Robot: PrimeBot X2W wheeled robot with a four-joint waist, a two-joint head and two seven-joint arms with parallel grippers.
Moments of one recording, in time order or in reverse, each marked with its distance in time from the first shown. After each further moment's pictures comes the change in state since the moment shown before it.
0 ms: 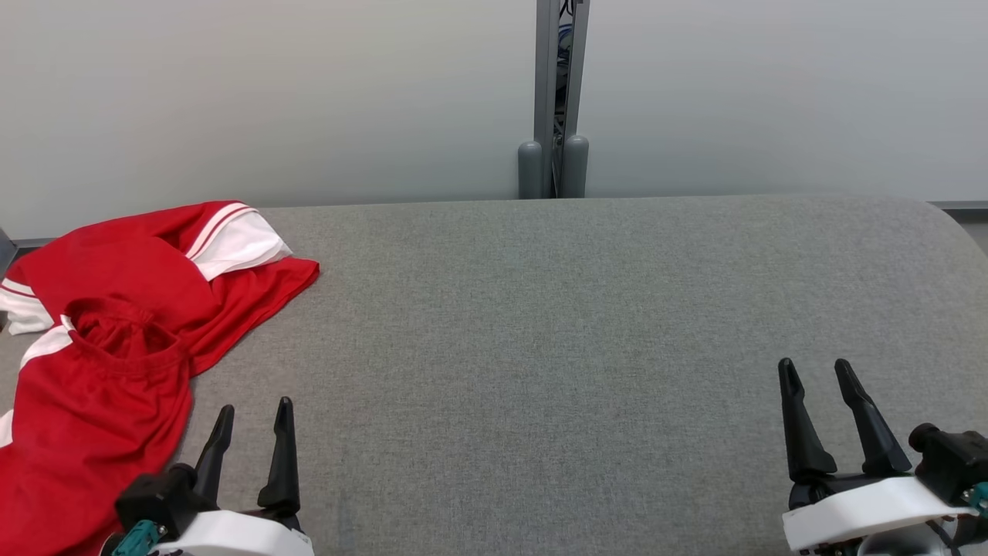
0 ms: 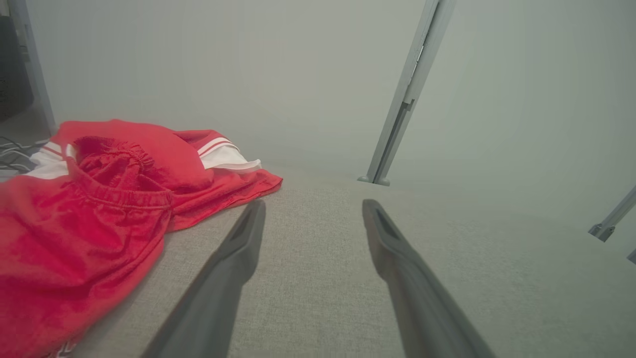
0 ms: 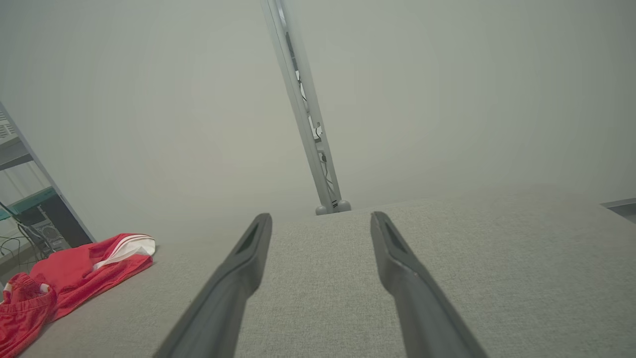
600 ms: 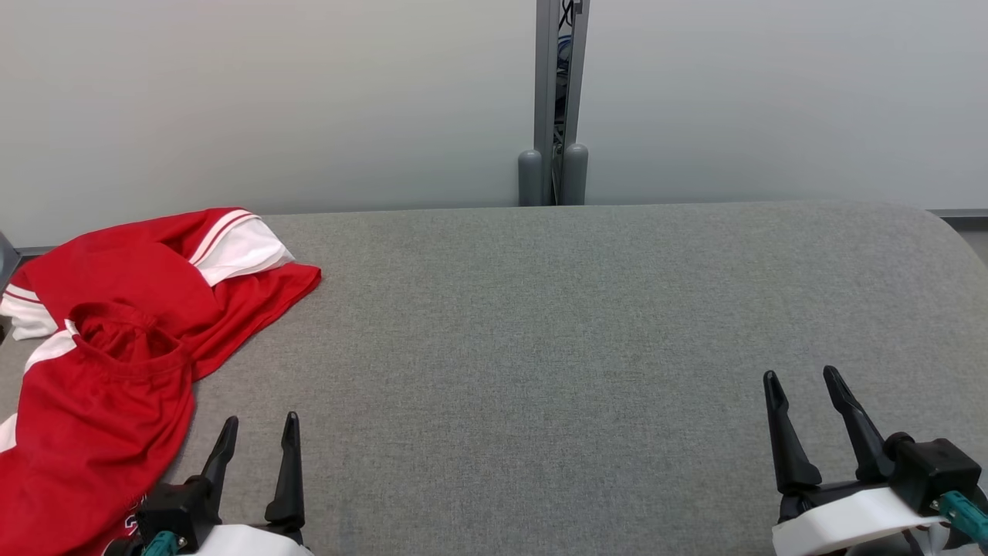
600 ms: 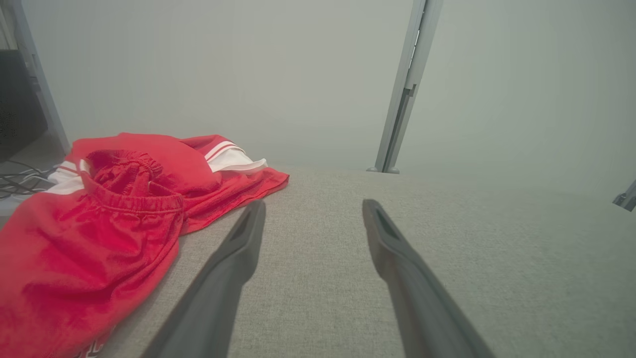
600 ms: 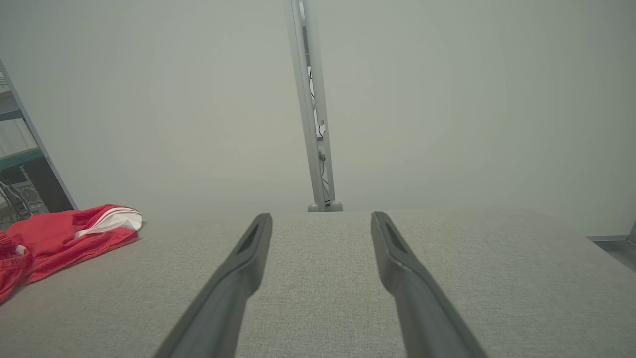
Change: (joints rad) left arm 0.013 -0.002 -0.001 0.036 0.107 0.005 -0.031; right arm 0.002 -0.003 0.017 0.037 -0.140 0.000 -0.044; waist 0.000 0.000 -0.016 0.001
